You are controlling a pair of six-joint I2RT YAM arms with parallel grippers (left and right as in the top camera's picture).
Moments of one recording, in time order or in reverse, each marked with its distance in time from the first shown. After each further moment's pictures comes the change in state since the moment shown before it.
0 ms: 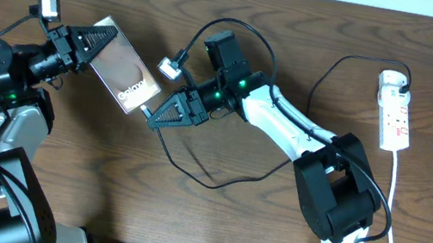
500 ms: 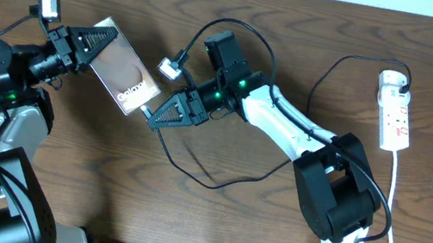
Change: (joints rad) left arm 0.002 0.000 0.000 0.000 0.016 0.015; right arm 0.000 0.000 0.000 -0.002 0.000 0.000
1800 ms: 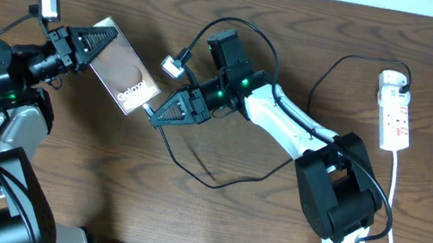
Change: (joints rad) left arm 0.000 0.000 0.000 0.000 0.003 0.014; right arm -0.013 0.000 0.000 0.000 -0.001 0.000
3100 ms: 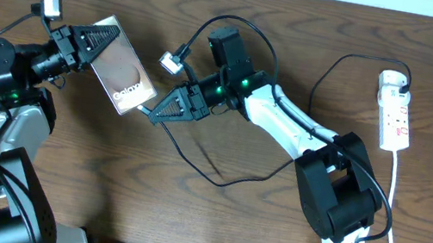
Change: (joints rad) left arm -0.018 0.000 0.000 0.000 -0.023 0.012; right arm 0.000 0.000 -0.005 0.127 -0.001 0.113
